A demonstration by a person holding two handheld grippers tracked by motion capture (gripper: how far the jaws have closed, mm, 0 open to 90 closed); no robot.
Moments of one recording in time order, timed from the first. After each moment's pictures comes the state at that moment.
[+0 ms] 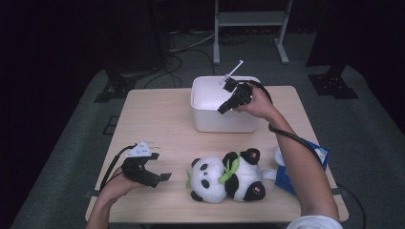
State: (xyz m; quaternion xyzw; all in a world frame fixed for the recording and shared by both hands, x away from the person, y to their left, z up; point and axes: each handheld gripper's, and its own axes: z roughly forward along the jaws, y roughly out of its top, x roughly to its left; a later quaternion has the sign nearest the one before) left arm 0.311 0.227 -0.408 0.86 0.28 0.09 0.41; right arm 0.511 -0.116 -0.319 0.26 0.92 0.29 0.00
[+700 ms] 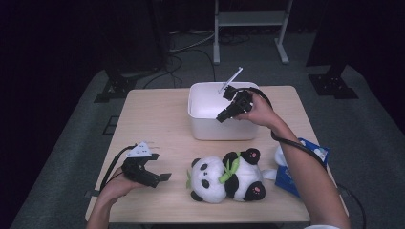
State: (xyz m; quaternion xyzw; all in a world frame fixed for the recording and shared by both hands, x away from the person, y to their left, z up) left arm 0.312 0.227 -0.411 0.86 0.29 0.09 0.41; right arm 0.479 -0.112 -0.320 0.23 0.93 0.29 -0.01
